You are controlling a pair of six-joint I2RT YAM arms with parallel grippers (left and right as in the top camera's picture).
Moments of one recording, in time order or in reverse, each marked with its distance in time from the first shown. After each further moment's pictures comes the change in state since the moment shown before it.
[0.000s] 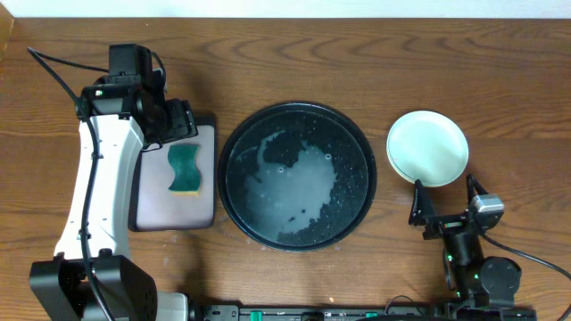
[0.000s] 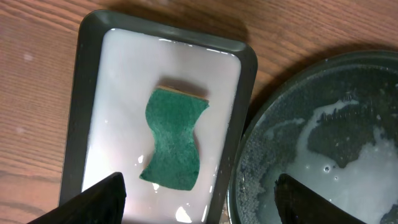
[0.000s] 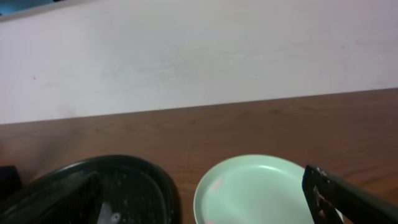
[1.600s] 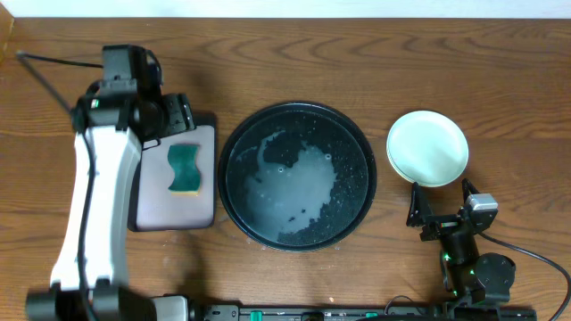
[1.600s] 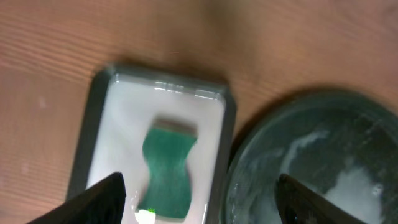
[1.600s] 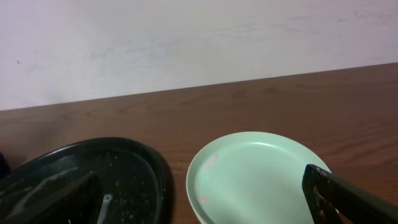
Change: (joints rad) left arm -0.005 -0.130 -0.072 0.172 0.000 0.001; right arm 0.007 -0.002 -0.018 -0.053 0.023 -0.002
